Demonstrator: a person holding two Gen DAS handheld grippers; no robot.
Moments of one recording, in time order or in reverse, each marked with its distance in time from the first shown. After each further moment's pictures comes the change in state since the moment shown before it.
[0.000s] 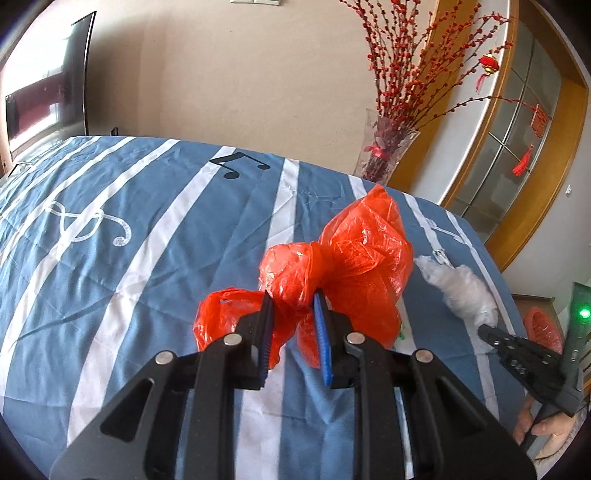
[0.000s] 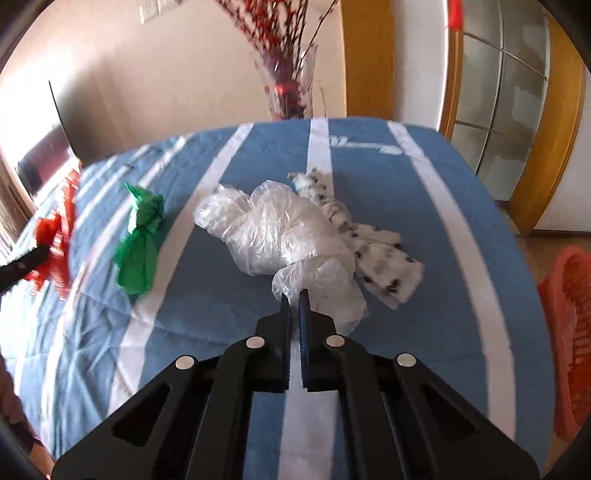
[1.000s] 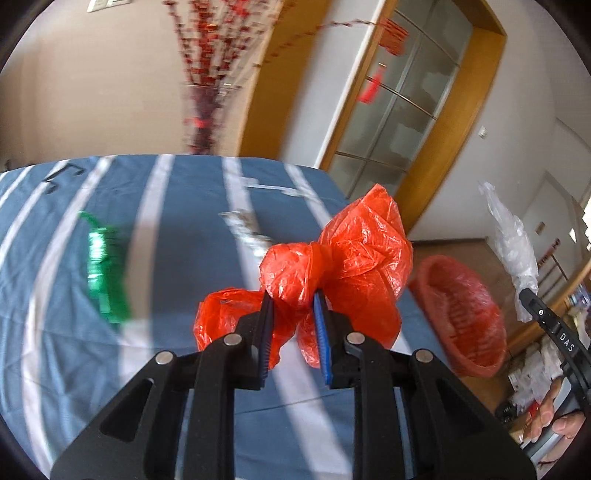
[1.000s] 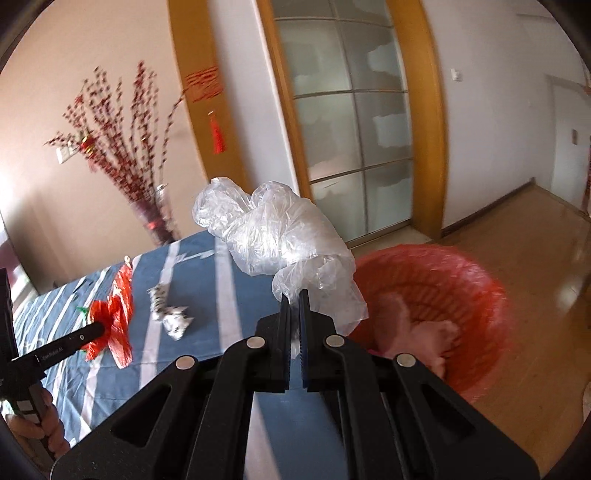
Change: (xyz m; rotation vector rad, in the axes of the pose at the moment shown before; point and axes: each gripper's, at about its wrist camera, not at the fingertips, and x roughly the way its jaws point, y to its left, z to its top) left arm 0.004 -0.213 -0.033 0.211 0.094 -0.337; right arm -0.176 -0.163 -0.057 0.306 -0.348 -0.264
